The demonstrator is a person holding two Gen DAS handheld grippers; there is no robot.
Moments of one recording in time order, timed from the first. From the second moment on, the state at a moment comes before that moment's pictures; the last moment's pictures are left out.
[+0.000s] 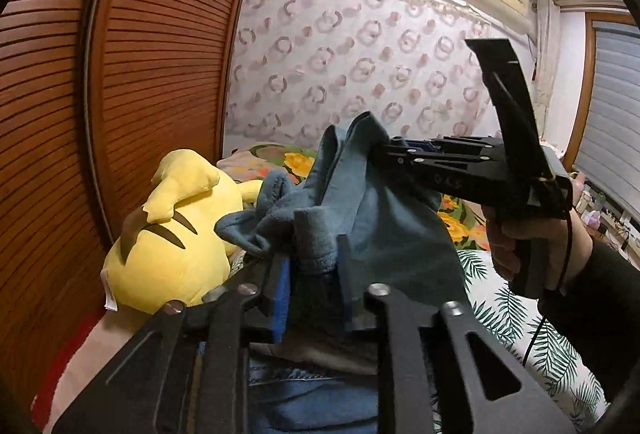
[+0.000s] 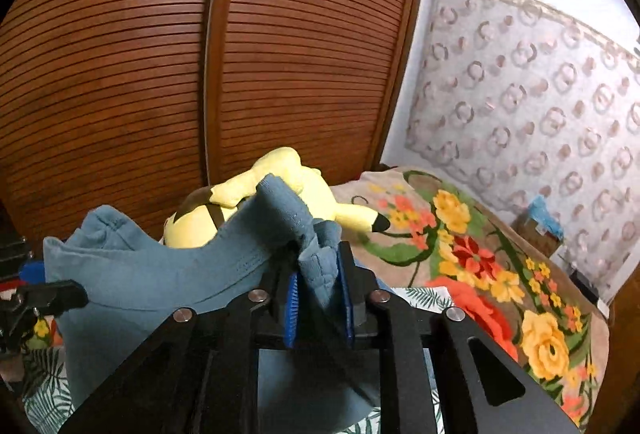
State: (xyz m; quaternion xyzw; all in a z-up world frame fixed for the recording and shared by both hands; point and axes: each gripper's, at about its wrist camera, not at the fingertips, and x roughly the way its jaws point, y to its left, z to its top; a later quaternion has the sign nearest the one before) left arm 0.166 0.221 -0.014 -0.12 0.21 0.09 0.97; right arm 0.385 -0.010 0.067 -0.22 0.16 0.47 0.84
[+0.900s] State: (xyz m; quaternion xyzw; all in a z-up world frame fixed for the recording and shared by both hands) left arm 0.151 0.203 -0.006 -0.06 0.25 0.10 0.96; right arm 0.387 -0.058 0.065 -0.15 0.23 0.43 0.86
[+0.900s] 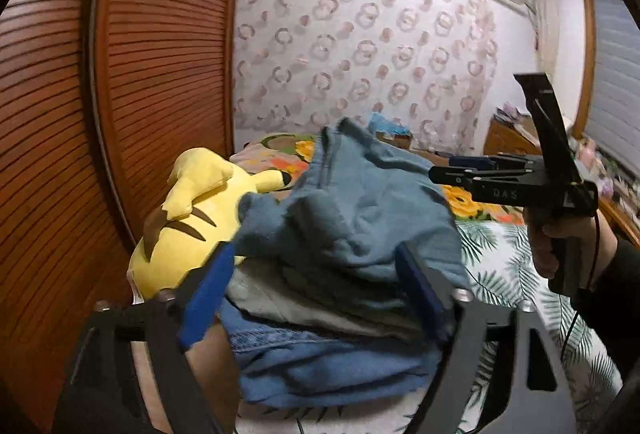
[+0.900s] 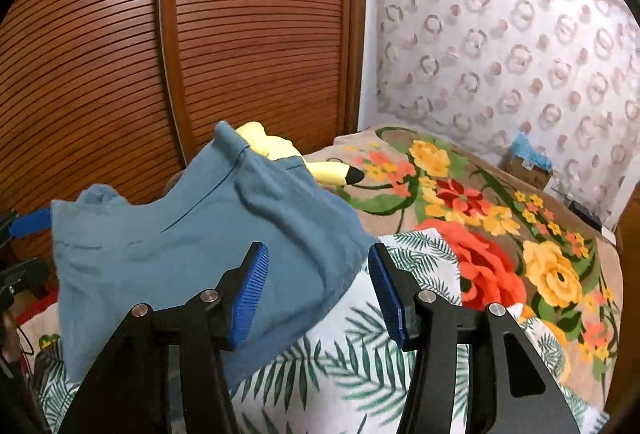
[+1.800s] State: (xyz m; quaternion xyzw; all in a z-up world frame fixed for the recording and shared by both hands) left arm 0.104 0.101 0.016 -0.02 0.24 0.00 0.97; right arm 0.190 -0.200 0.072 -0.09 0.21 0.33 0.92
